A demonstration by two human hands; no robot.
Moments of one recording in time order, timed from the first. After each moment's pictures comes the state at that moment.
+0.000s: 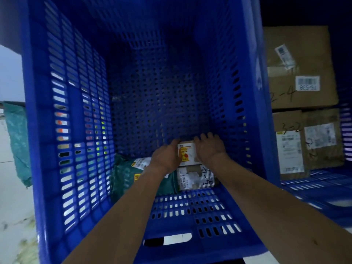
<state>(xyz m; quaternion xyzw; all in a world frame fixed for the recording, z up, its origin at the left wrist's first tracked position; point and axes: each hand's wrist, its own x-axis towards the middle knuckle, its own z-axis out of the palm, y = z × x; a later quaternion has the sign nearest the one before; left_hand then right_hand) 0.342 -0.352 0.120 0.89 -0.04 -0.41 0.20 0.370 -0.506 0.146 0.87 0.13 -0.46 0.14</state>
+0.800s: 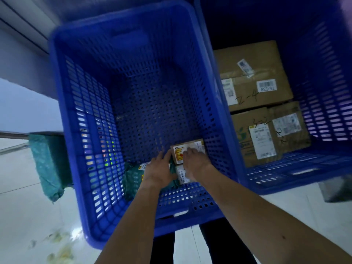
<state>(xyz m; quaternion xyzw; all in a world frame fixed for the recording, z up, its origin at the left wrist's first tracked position) 0.315 -0.338 0.214 0.89 -0.08 -0.45 0.08 0.322 -0.488 0.226 0.87 0.14 -0.47 0.07</state>
